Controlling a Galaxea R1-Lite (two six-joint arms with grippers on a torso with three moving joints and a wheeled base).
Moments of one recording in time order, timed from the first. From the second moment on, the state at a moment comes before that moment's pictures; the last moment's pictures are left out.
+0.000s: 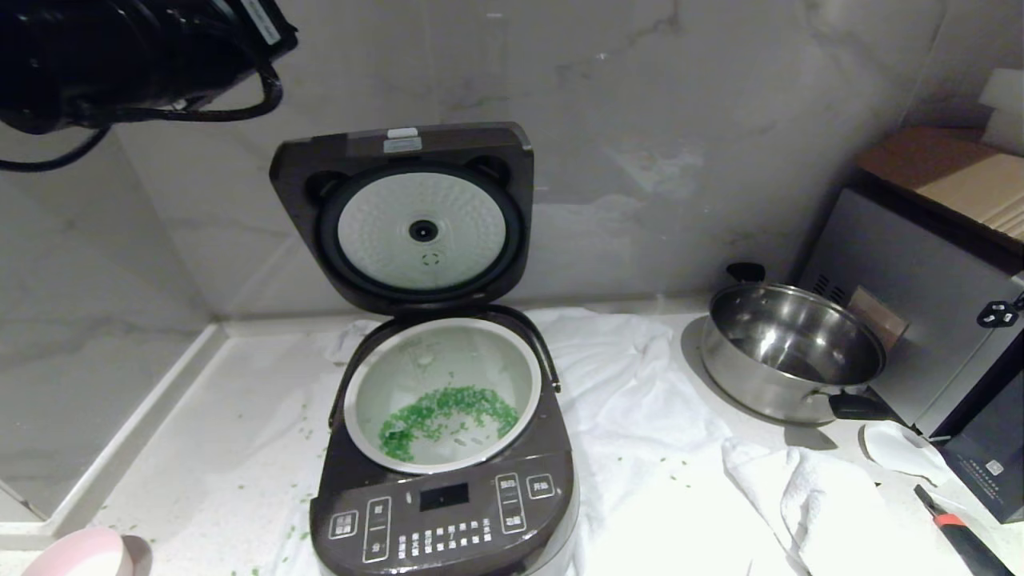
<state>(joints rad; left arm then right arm) -0.38 1.61 -1.62 -0.09 0.25 -0.38 -0.03 0.25 -0.47 0.21 -0.18 0.08</state>
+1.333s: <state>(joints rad) -0.52 1.52 -1.28 -0.12 0.31 -0.26 -0.03 0.25 -0.48 0.21 -0.18 0.08</state>
